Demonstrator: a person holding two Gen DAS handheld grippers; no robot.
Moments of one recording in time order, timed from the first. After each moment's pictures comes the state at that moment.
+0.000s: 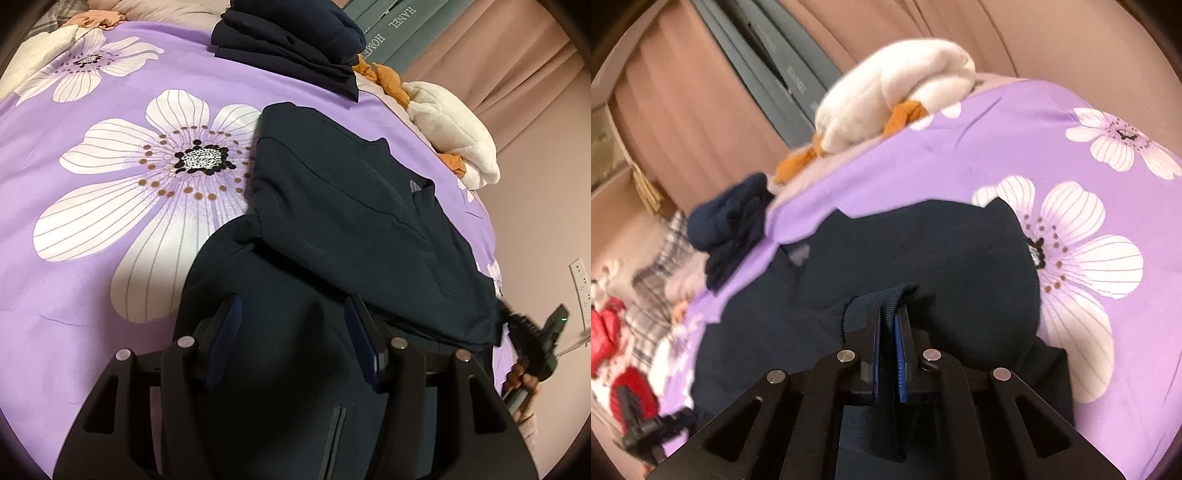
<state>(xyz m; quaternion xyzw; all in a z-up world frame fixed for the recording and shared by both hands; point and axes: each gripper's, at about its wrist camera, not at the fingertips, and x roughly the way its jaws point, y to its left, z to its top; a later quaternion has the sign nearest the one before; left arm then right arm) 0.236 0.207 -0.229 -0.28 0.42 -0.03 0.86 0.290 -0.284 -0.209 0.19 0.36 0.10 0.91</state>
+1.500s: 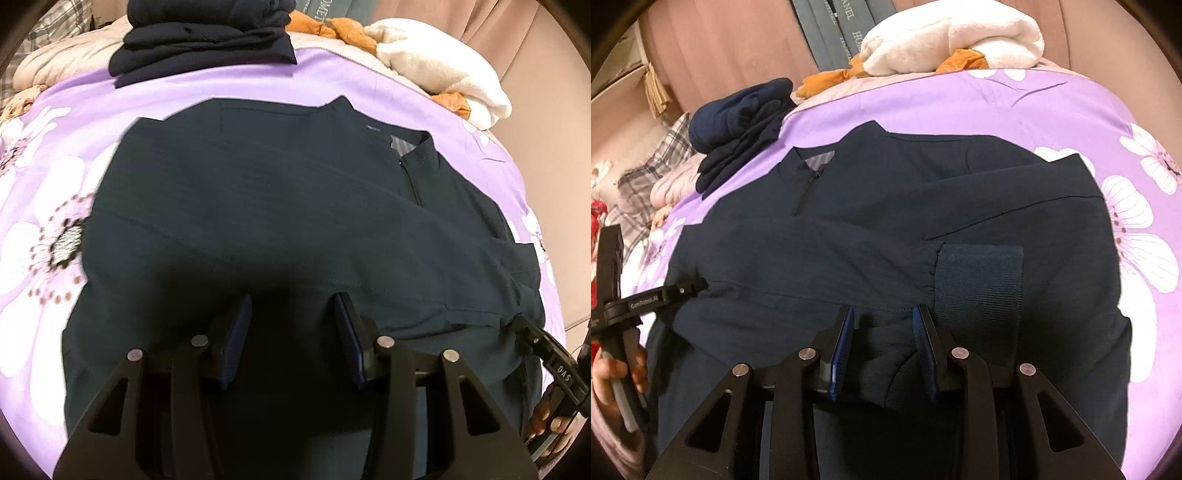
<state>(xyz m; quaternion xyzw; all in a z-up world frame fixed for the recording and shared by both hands) 0.337 0.115 -0.235 -0.13 0.46 -0.03 0.88 0.267 -0.229 -0.216 0.08 0.41 0.15 0.90</state>
